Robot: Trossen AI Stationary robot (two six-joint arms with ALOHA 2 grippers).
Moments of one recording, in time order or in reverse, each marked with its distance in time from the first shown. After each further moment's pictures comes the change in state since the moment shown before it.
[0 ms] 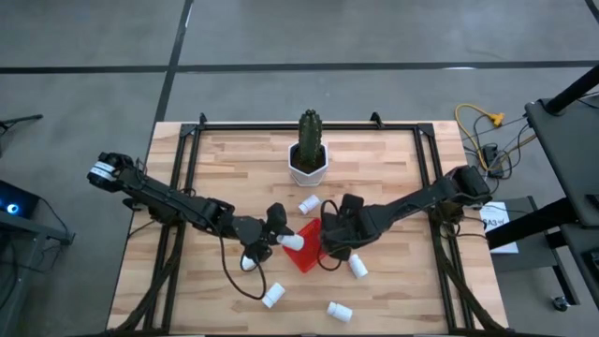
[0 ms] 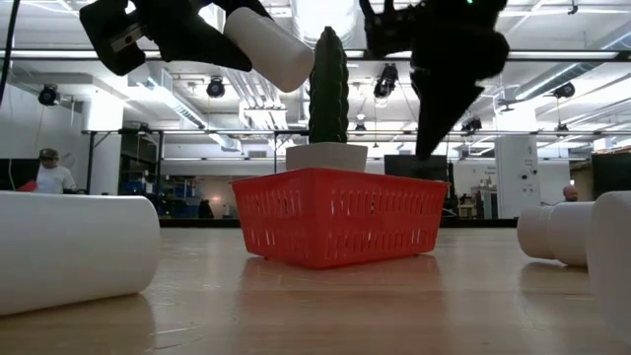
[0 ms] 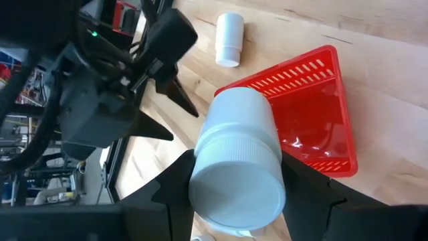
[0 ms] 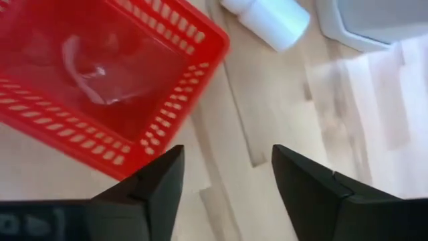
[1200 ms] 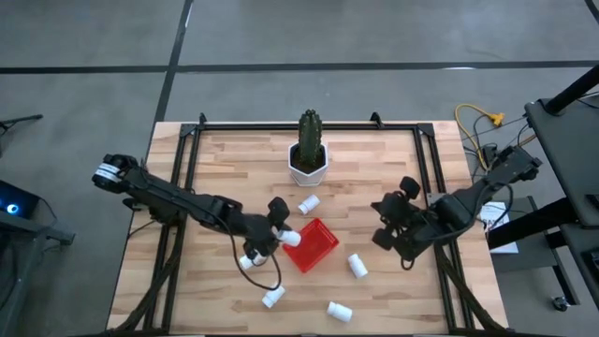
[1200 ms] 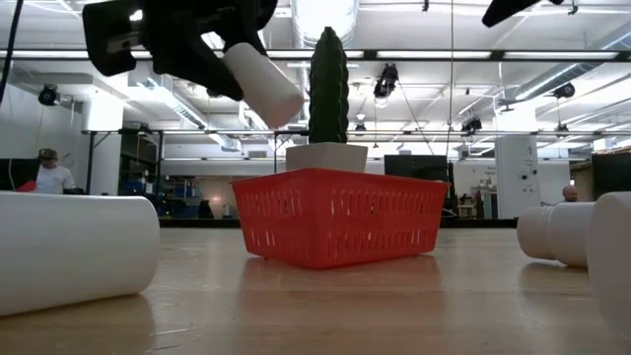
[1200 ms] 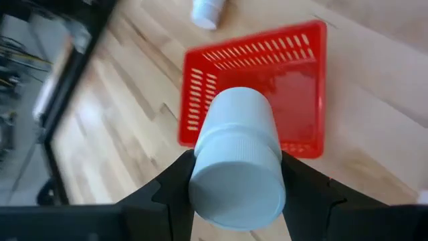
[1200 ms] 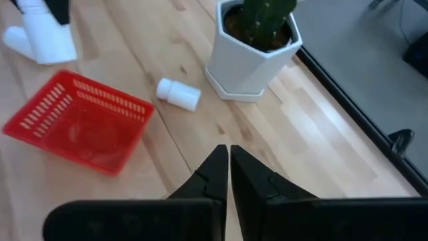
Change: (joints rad) left arm 0.044 0.077 0.104 -0.223 0.041 -0.232; right arm 0.271 -0.537 -0.153 -0.188 0.406 0.349
